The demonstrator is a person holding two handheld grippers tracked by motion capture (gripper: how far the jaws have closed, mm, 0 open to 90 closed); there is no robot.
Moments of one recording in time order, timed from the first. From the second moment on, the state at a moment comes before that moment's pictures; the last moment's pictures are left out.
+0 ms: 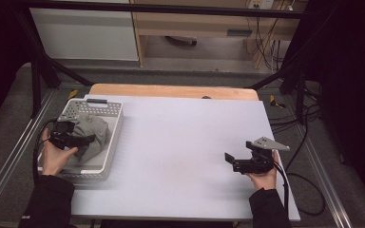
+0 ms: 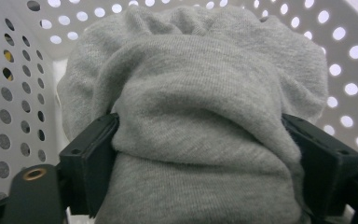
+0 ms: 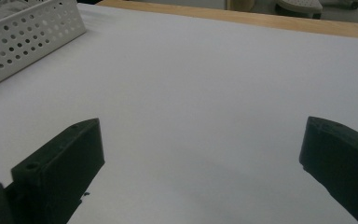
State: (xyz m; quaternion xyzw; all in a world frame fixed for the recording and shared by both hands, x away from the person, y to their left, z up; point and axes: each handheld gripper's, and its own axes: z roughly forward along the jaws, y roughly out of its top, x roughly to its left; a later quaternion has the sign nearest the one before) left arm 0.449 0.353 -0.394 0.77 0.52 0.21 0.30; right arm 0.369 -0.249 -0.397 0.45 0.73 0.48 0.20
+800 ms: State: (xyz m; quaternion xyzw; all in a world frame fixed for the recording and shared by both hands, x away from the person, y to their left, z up) left arm 0.449 0.353 -0.390 0.77 0.52 0.20 0.30; right arm 0.369 -0.249 -0.397 0.45 0.73 0.48 0.20
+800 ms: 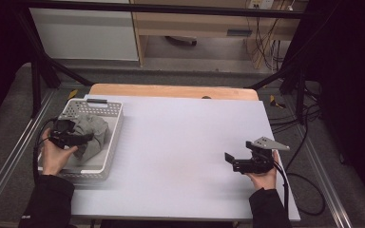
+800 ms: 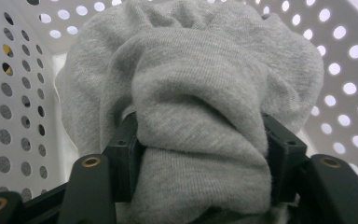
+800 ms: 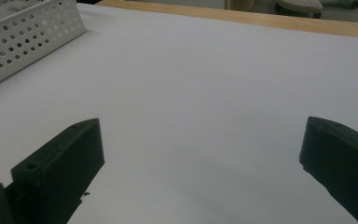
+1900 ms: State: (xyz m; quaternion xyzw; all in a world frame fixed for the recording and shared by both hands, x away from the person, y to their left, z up) left arm 0.438 0.357 -0.373 0.76 0.51 0.23 0.33; right arm 0.369 -0.249 -0.397 0.45 0.73 0.48 0.20
